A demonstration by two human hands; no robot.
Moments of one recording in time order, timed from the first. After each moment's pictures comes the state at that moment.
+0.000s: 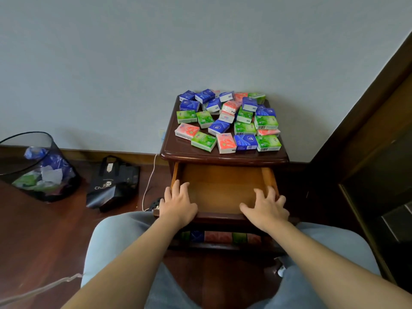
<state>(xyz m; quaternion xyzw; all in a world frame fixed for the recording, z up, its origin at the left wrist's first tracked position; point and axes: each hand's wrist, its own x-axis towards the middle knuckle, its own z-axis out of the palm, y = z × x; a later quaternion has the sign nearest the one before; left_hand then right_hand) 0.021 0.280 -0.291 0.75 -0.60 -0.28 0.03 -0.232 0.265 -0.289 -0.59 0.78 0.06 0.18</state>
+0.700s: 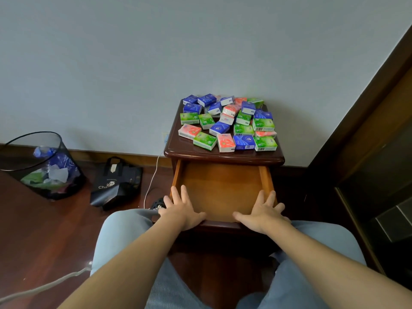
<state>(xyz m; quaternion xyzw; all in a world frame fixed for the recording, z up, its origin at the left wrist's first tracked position) 0.008 0.315 -0.275 0.77 -0.58 -0.26 -0.11 -0.228 0.301 -0.266 -0.56 0.78 0.12 0.24</state>
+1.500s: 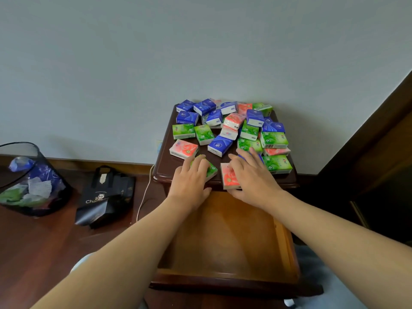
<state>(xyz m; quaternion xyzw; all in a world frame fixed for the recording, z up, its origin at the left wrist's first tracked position) 0.003 0.156 -0.242 0.64 -0.77 -0.01 0.07 -0.208 0.124 -0.235 -0.88 0.46 -0.04 -0.07</state>
